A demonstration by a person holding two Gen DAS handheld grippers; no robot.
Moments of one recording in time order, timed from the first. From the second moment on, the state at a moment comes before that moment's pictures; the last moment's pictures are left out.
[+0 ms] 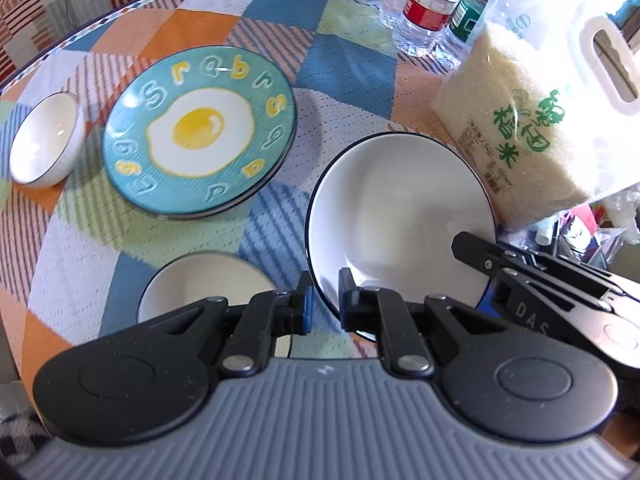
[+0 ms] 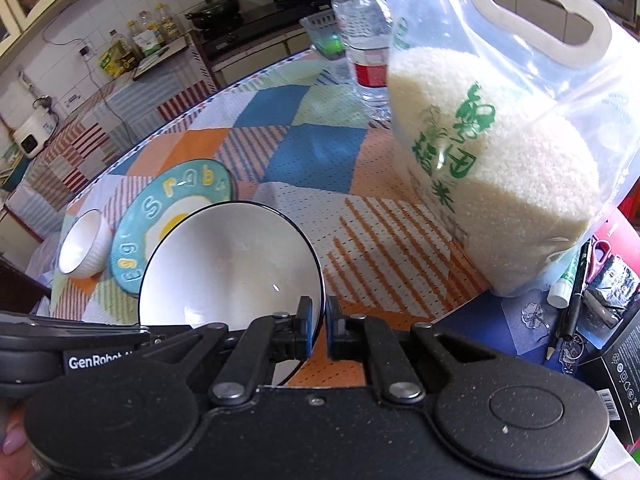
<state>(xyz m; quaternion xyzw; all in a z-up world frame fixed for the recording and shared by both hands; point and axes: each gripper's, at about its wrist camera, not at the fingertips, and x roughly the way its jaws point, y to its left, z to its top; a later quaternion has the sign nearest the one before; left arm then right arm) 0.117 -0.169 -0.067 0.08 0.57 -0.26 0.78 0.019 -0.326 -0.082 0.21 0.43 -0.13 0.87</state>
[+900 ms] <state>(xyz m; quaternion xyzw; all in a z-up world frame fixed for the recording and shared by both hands) 0.094 -0.052 -0.065 0.03 0.58 -0.19 0.79 0.013 -0.237 -0.071 0.18 0.44 -0.02 0.88</state>
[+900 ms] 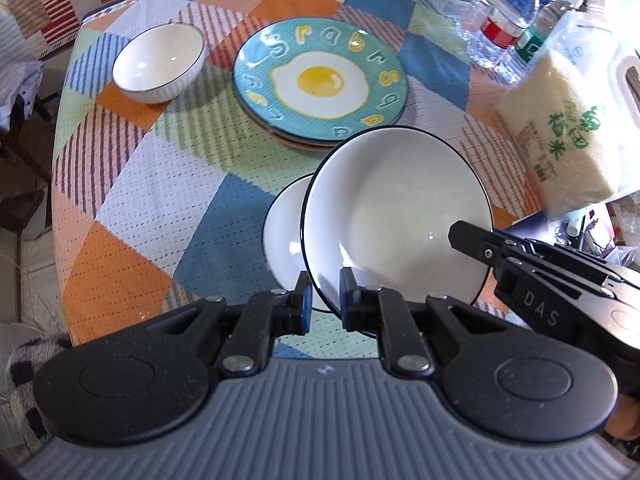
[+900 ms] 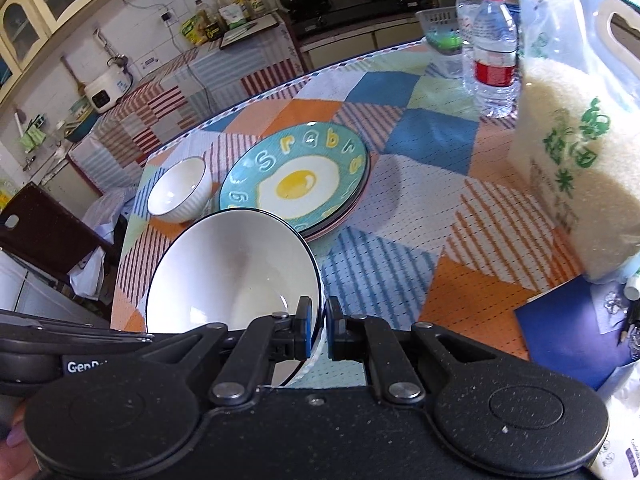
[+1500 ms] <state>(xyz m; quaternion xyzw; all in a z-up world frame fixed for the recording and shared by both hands) 0.121 -0.032 -0.102 -0.02 0.63 -0.16 0.76 0.045 -0.203 -0.098 0.10 0.49 -0.01 0.87</state>
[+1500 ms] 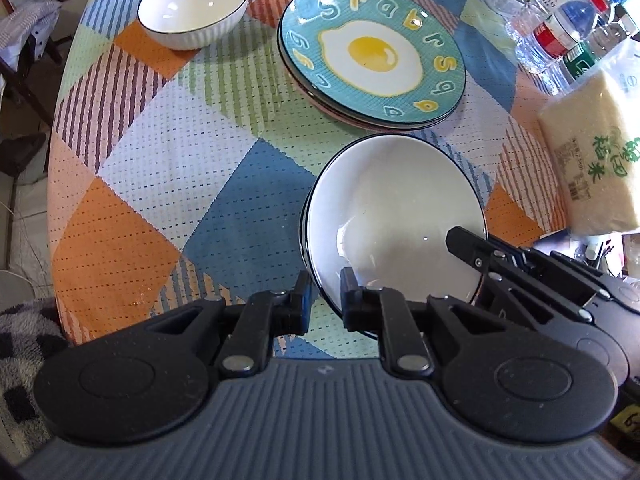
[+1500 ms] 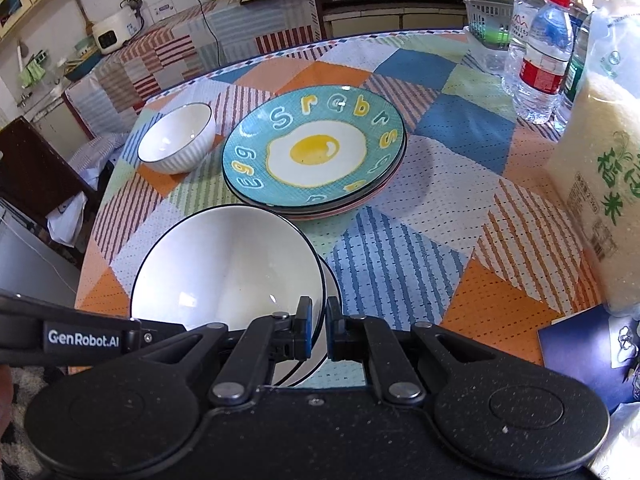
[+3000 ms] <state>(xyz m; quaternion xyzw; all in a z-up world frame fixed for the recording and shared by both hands) 0.142 0.053 -0.027 0.08 0.53 -0.20 0.82 0.045 -0.139 -0.038 0.04 0.45 0.03 0.89</state>
